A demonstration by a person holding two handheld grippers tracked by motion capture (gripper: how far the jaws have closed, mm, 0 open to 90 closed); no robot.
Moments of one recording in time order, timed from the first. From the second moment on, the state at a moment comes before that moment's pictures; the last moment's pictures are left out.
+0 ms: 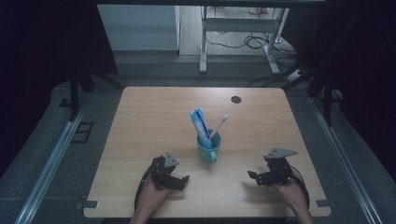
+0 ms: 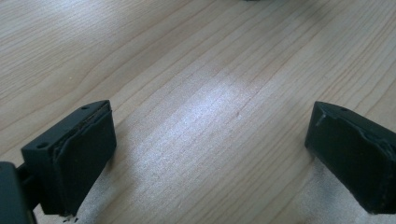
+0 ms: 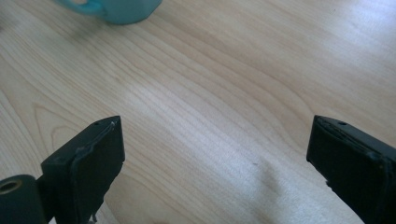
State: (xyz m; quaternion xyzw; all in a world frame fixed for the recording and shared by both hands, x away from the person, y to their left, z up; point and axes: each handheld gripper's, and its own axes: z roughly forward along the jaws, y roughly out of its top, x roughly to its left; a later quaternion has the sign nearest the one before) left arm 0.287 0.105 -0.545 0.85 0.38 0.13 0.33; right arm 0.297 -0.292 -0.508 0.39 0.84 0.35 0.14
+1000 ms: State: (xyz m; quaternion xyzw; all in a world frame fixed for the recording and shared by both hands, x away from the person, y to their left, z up) left arm 0.286 0.105 -0.545 0.85 0.38 0.13 0.33; right arm 0.285 -0.290 -0.543 0.39 0.84 0.35 0.16
